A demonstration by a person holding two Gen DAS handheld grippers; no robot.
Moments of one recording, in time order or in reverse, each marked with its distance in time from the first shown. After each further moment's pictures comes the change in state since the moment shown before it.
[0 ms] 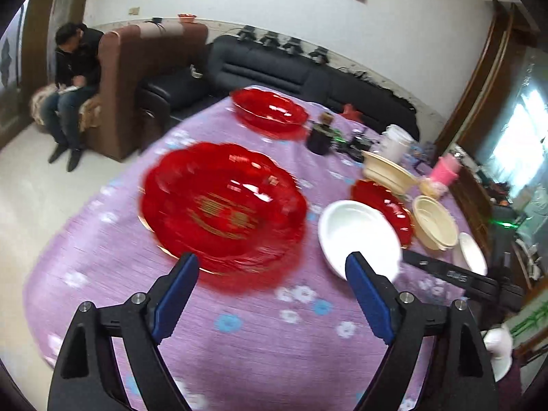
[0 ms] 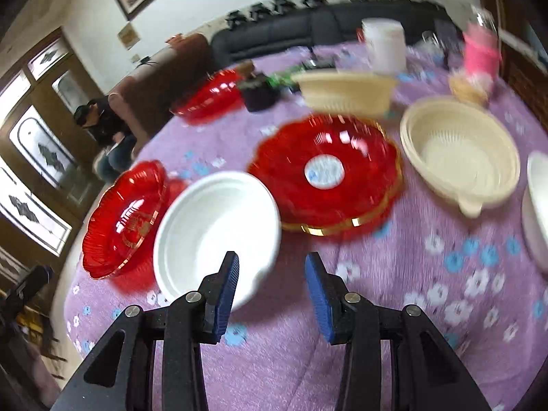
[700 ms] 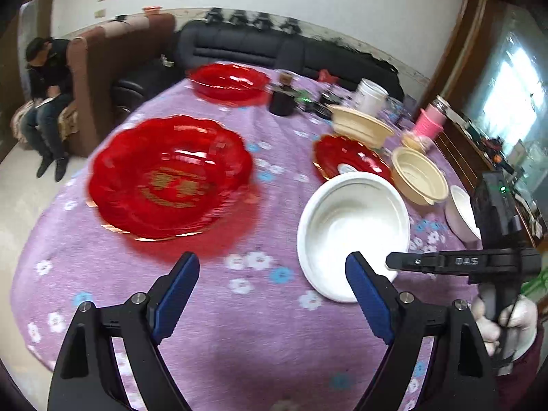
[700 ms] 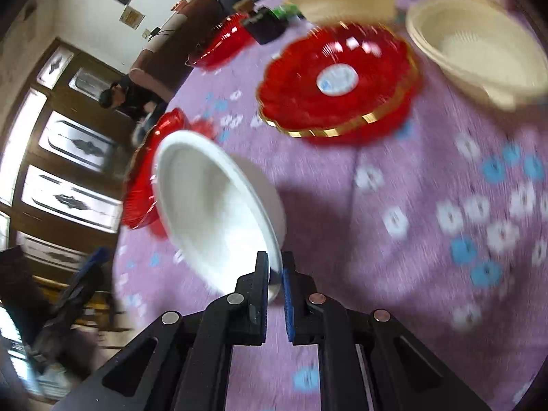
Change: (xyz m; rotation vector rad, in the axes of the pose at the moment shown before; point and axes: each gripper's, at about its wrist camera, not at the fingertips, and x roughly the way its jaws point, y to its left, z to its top) left arm 0.020 -0.057 -0.025 0.143 0.117 -0.018; right arm 0.005 -0.041 -0.028 0.126 0.274 0.267
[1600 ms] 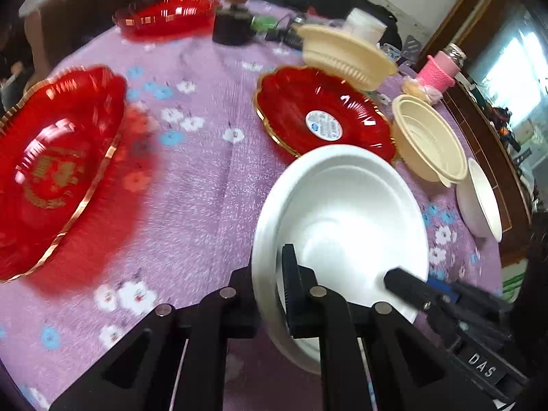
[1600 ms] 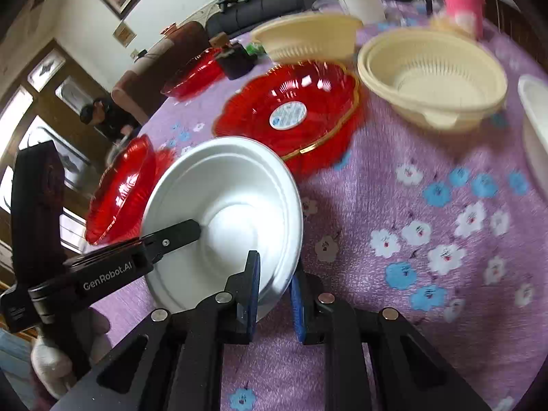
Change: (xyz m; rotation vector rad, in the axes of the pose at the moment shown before) left arm 0.110 -0.063 0.018 0.013 0.237 -0.040; right arm -0.010 -0.010 -0.010 -0.096 -0.203 -0.192
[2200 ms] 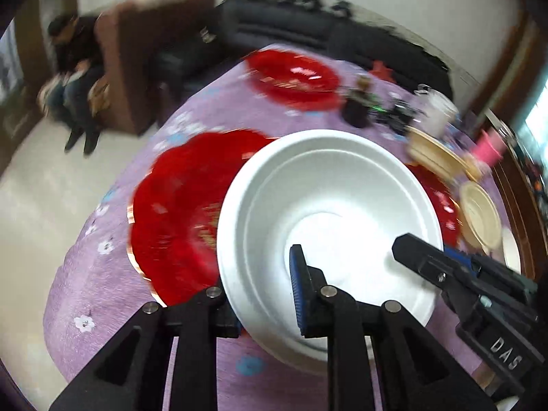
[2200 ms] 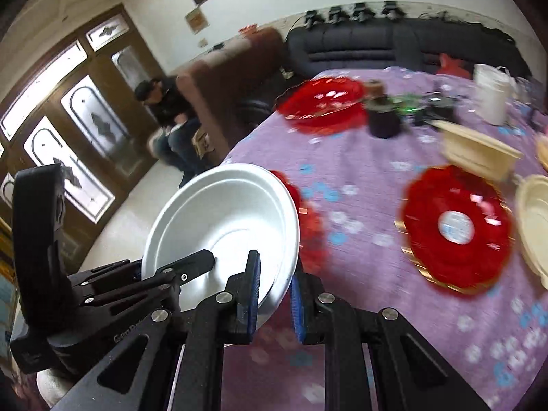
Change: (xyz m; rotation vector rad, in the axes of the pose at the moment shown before) left arm -0.084 0.146 0.037 -0.174 -0.111 0.182; right arm 0.040 0.185 0.063 -0.239 -0.053 0.113
